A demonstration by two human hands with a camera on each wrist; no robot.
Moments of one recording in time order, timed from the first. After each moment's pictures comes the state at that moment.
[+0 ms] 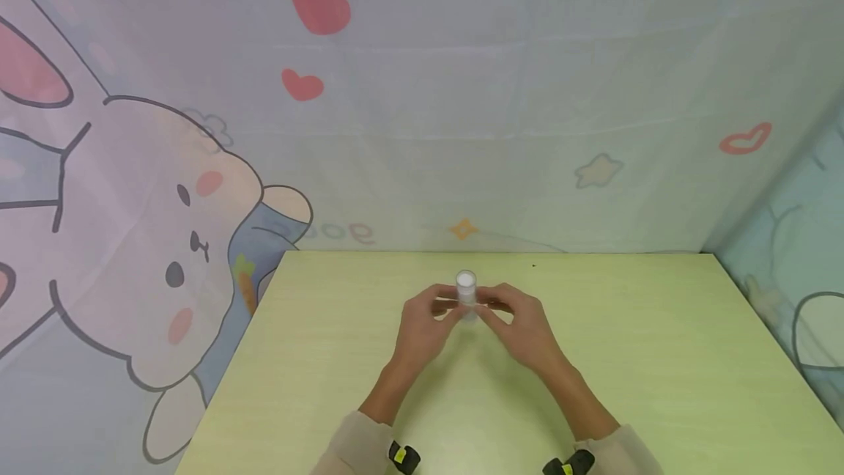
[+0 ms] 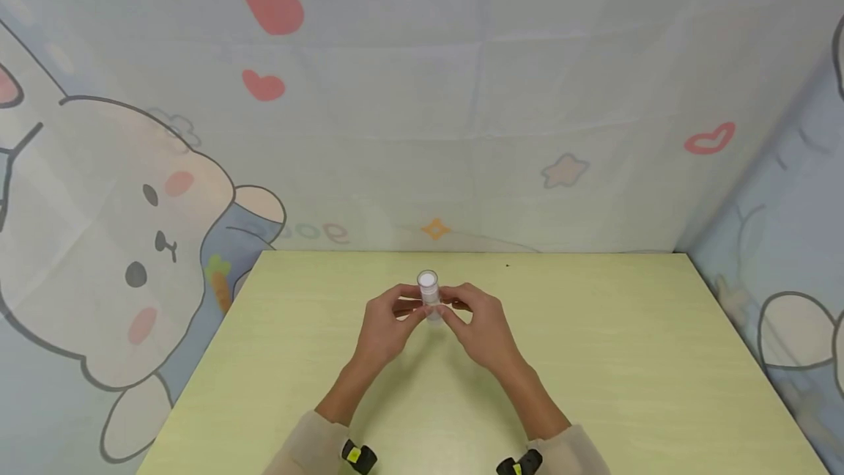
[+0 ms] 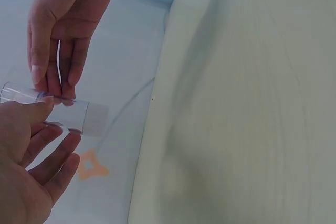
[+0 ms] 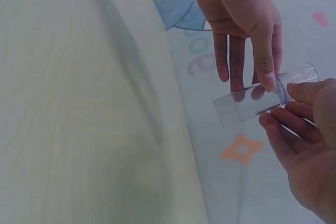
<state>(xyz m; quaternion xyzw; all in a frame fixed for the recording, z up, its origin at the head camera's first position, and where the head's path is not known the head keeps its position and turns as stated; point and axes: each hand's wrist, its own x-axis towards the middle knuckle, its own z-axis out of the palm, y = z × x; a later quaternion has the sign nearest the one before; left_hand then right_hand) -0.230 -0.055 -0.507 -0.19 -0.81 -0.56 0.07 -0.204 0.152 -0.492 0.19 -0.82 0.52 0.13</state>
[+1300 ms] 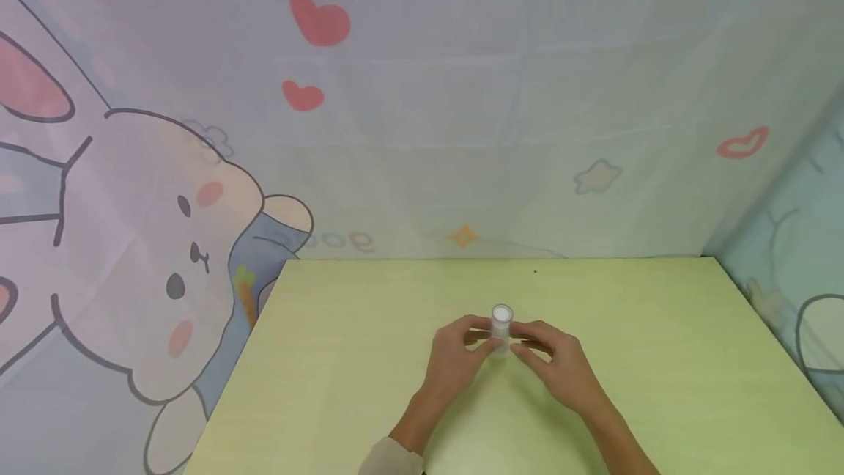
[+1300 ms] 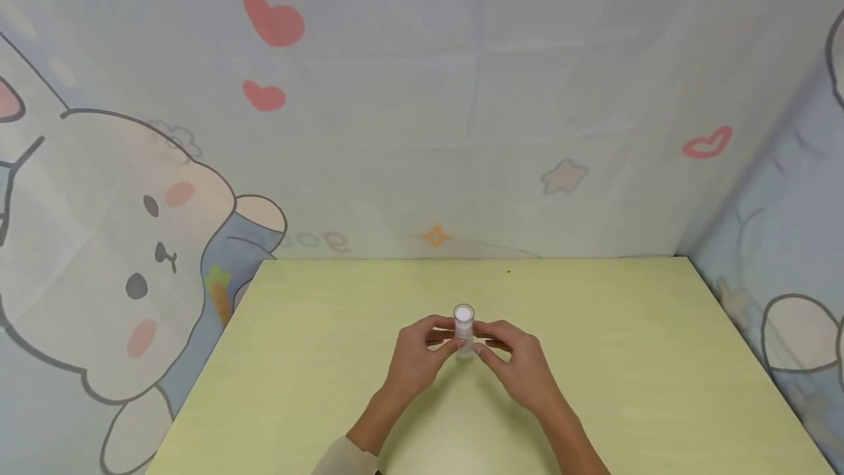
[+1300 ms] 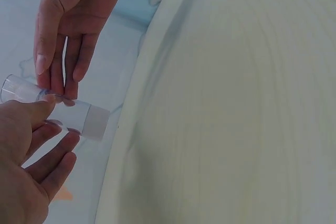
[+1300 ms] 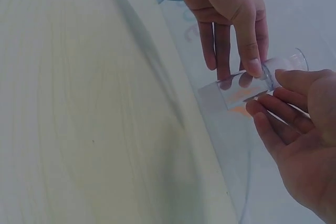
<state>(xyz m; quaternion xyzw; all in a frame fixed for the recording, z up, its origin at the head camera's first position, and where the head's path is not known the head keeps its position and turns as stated) -0.209 -0.017 -0.537 -0.20 -0.80 -0.56 0.03 -0.170 0.195 -0.527 0.19 -0.81 0.55 0.11</state>
